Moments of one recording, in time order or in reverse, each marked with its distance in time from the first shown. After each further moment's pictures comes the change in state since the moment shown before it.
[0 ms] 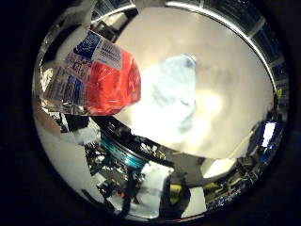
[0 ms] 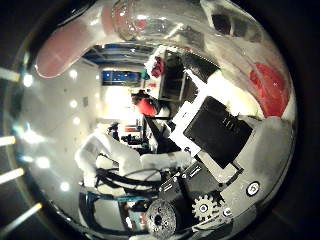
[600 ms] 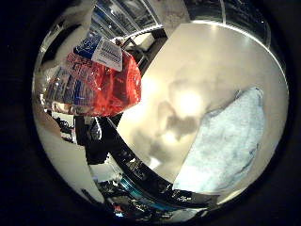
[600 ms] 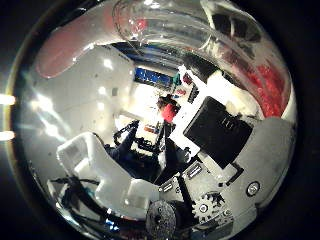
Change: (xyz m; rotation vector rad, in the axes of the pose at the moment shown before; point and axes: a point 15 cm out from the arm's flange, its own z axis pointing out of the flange) arm -0.015 -0.032 0.160 0.081 -0.205 -0.133
